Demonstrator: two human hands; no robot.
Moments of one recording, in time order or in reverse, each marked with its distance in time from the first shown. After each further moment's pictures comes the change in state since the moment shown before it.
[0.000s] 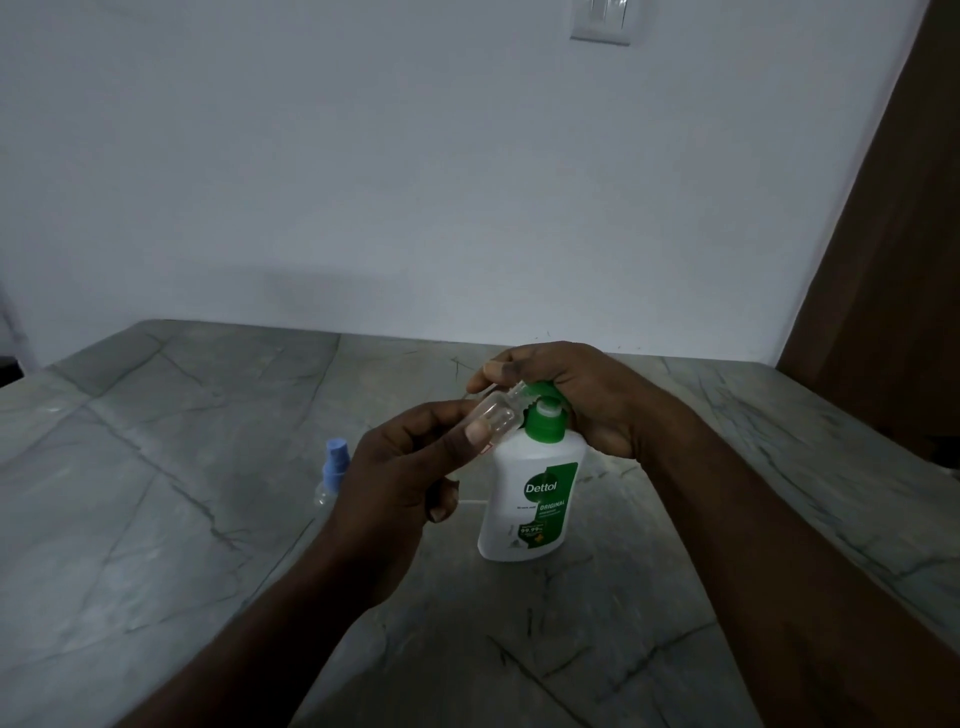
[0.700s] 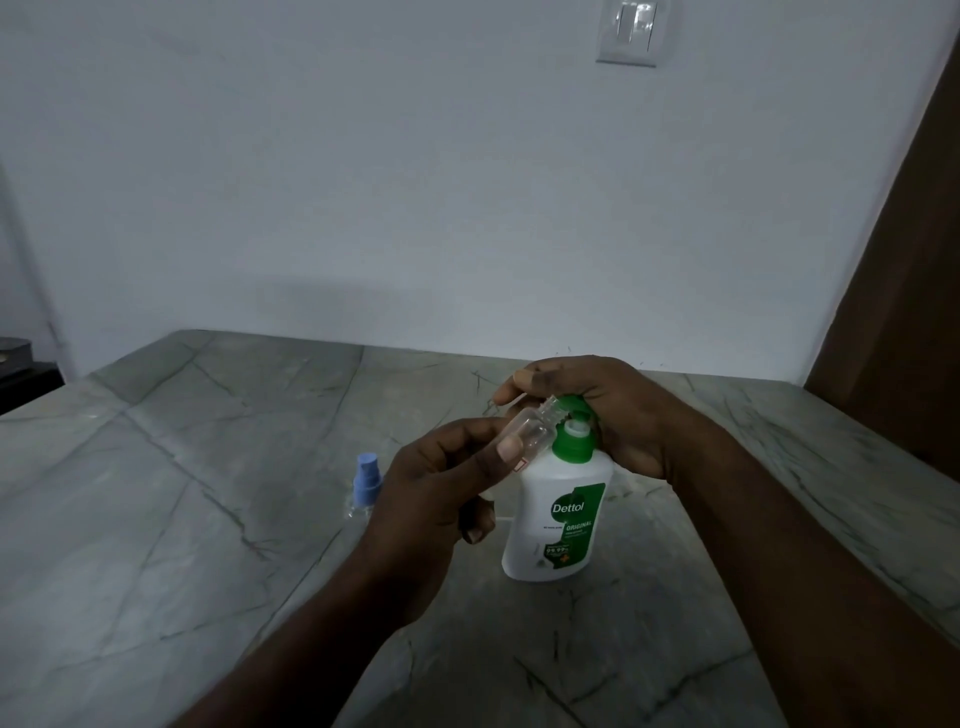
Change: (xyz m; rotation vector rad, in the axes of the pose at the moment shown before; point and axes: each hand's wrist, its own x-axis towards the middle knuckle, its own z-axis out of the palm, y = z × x) left_hand -0.001 0.001 0.003 -0.011 -0.011 -0.019; right_hand 0.004 0.002 -0.003 0.015 0.017 -0.032
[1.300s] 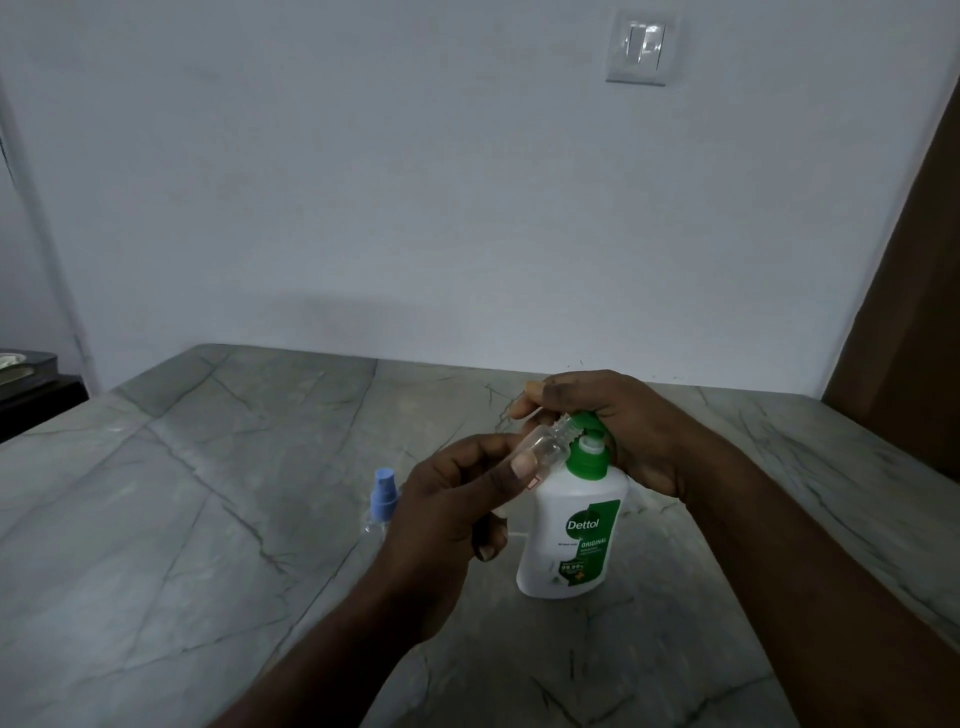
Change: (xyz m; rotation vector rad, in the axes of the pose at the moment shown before) left_hand -0.001 0.003 -0.002 -0.009 -0.007 0.008; right_hand 0.001 0.000 0.003 -0.068 0.034 -0.049
